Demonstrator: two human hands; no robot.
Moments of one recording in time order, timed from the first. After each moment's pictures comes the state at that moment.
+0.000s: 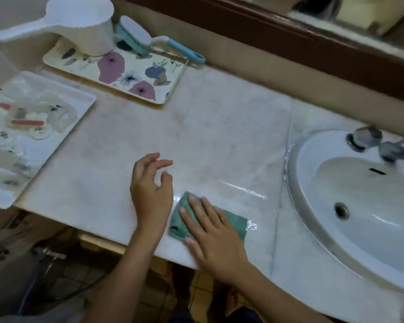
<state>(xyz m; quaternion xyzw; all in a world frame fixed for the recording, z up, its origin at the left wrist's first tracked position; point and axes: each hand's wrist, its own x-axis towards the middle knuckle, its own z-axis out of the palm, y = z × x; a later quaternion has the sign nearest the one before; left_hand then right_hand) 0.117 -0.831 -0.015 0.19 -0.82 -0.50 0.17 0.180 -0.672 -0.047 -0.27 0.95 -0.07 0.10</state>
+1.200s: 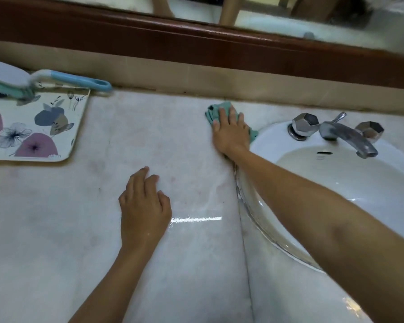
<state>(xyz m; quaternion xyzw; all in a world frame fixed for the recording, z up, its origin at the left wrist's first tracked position) 0.007 -0.742 -0.066 -0.04 -0.97 -0.24 0.06 -0.130 -0.502 -0.056 0.19 0.97 -0.11 0.07</state>
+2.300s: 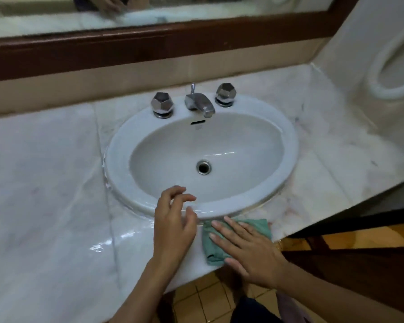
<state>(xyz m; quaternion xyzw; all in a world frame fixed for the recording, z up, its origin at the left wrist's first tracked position) 0.192 -0.481 -0.017 -0.25 -0.84 -0.47 -0.02 0.344 -0.313 -0.046 -0.08 0.99 -0.02 0.10</state>
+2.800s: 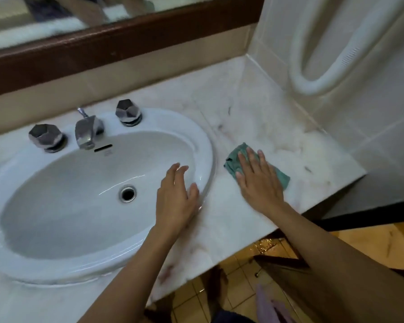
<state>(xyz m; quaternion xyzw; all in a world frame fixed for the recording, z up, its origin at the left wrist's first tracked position) 0.220 -0.190 -0.028 -0.28 -0.90 -0.32 -0.13 0.330 0.009 -0.056 0.30 0.95 -0.10 0.04</state>
